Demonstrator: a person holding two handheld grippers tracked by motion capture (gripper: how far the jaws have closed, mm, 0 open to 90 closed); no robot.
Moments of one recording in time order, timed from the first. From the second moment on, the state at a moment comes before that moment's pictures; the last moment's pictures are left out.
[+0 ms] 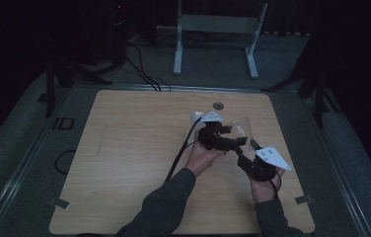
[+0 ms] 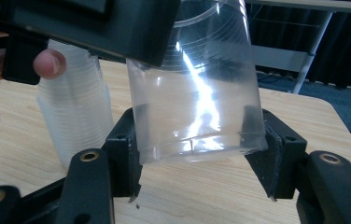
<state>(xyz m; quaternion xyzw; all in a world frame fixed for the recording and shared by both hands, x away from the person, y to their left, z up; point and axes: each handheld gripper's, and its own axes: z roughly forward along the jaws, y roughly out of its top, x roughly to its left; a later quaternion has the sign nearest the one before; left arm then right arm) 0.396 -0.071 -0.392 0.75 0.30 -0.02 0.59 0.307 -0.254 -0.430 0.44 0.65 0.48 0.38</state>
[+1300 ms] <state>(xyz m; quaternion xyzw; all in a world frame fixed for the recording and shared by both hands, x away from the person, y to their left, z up) 0.394 -0.076 -0.390 0.71 0.31 -0.02 0.63 0.308 -0.251 -0.429 0.41 0.67 0.50 0.36</state>
